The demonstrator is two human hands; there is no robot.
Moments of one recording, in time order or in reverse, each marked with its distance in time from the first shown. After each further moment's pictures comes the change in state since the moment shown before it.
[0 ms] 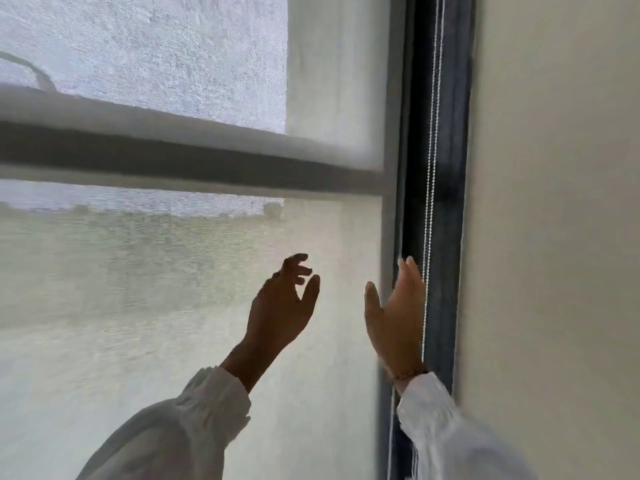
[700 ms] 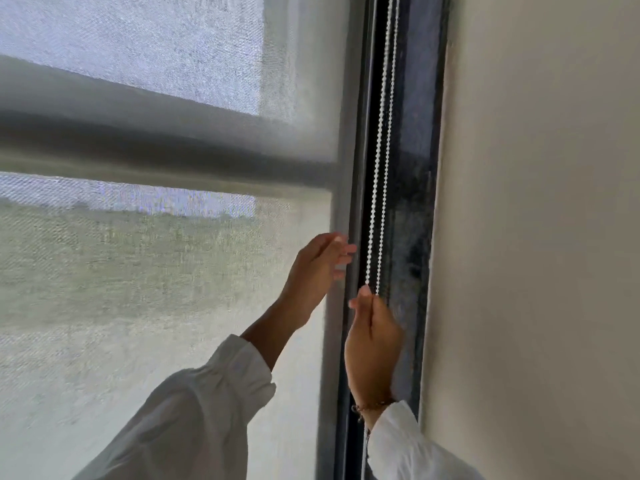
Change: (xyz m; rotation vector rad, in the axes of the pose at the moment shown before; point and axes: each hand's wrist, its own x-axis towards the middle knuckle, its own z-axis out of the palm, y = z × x) left_hand 0.111 0.028 0.186 -0.797 -0.221 -0.275; right_hand 0.069 0.131 0.031 0.361 0.168 0.054
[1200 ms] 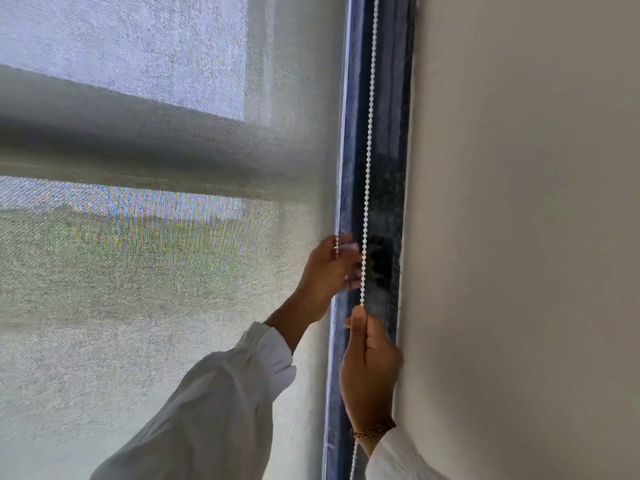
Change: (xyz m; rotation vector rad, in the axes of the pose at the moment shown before) left_hand 0.013 -0.016 0.046 -0.027 -0.019 -0.060; right_hand -0.014 -0.008 -0.035 0.004 0.054 -0.124
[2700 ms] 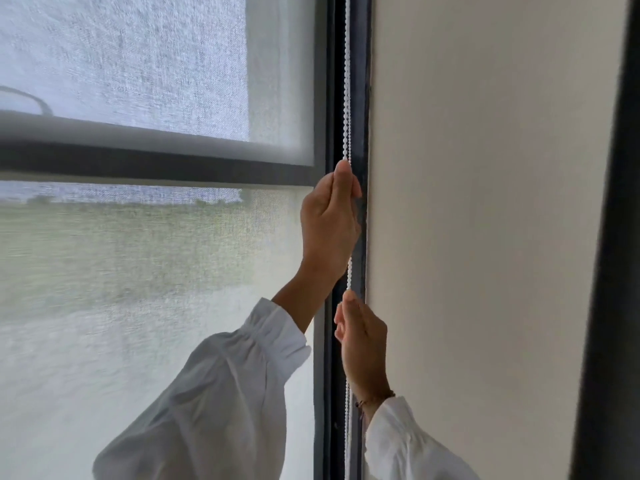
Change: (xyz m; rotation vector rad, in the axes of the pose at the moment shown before) left_hand -0.290 0.266 0.035 -0.226 0.086 0.364; right_hand -0.105 -0.272 -0.135 0.191 -0.254 0.333
